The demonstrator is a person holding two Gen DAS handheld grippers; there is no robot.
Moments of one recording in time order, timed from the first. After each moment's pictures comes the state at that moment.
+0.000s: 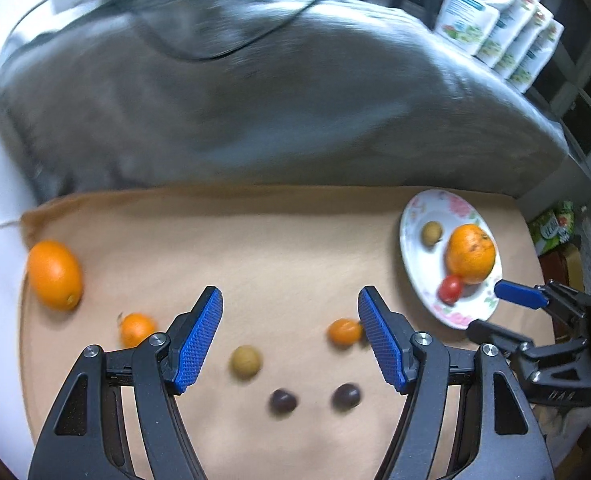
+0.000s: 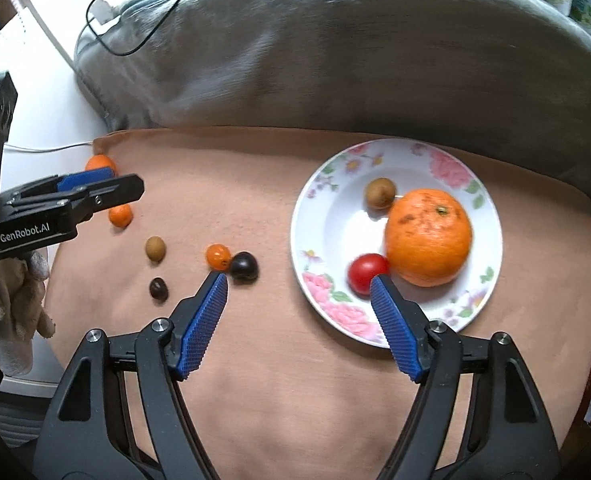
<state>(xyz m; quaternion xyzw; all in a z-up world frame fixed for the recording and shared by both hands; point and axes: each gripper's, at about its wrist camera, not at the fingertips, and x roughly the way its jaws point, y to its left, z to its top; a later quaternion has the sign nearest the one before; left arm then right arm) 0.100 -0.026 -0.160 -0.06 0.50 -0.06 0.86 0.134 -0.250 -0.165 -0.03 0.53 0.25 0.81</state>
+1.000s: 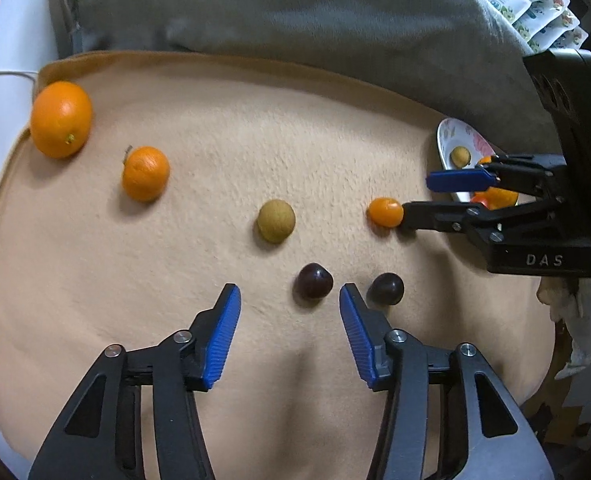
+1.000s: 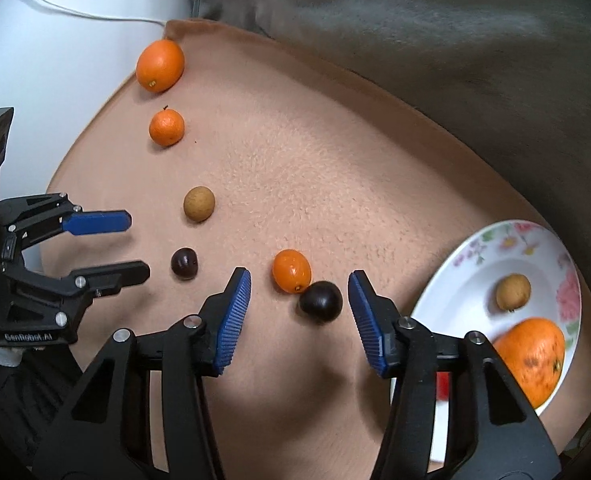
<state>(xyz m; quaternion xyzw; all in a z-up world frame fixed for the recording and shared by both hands) 0.032 -0.011 -0.229 -0.13 0.55 -0.04 0.82 0.158 -0.145 -0.209 -0.21 0.56 0.40 0.70</state>
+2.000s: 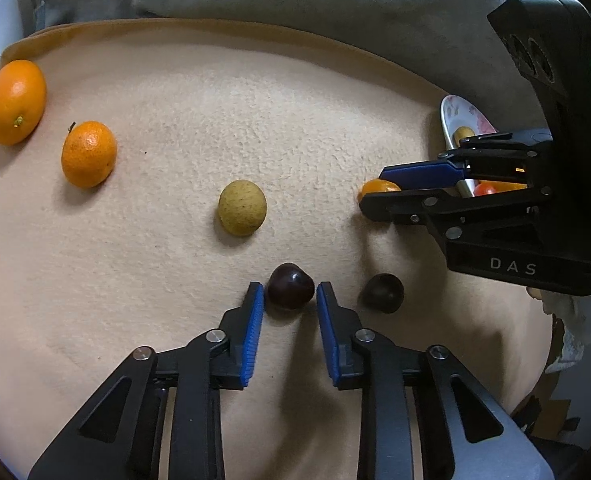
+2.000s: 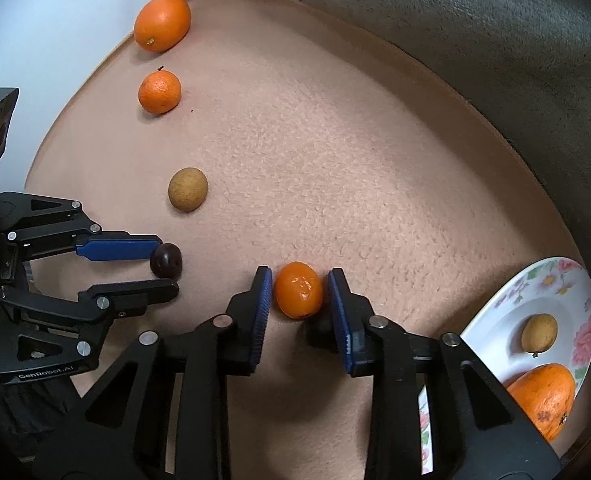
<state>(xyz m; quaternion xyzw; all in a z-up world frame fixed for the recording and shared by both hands) 0.060 -0.041 -0.261 -0.14 0.58 -0.06 0.80 0.164 -0.110 -0.241 -0.25 0.57 0.41 0.66</state>
